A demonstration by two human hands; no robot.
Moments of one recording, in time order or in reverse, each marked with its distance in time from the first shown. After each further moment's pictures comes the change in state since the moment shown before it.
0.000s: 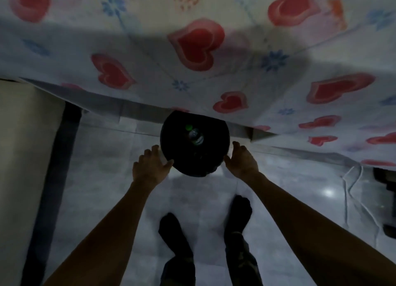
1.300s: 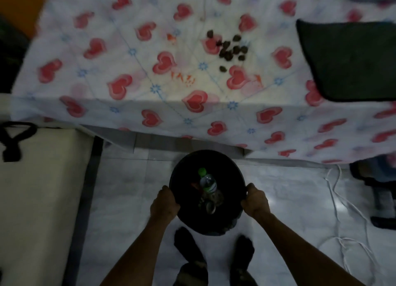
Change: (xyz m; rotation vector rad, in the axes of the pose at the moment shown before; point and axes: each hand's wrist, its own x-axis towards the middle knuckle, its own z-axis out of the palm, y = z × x) left_hand -0.149 0.005 -0.067 -0.126 -0.167 -0.060; right_hand -0.195 0.008 -0.053 0.123 0.026 0.155
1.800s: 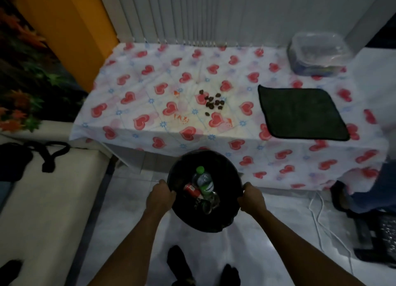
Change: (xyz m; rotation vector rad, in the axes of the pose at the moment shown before) left_hand -0.138 0.066 -0.091 -0.117 0.266 0.142; right_hand -0.098 -0.009 -0.137 0.027 0.150 -0.224
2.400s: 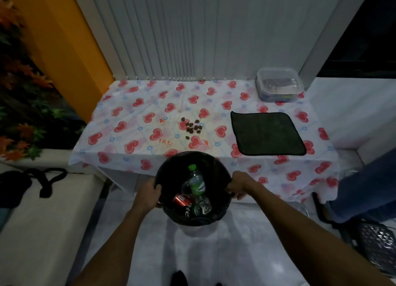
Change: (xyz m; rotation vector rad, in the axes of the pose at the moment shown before) left_hand -0.047 0.069 -0.064 -0.405 0.066 0.178; right_hand -0.002 -0.029 -0.146 0.024 -0.318 0.002
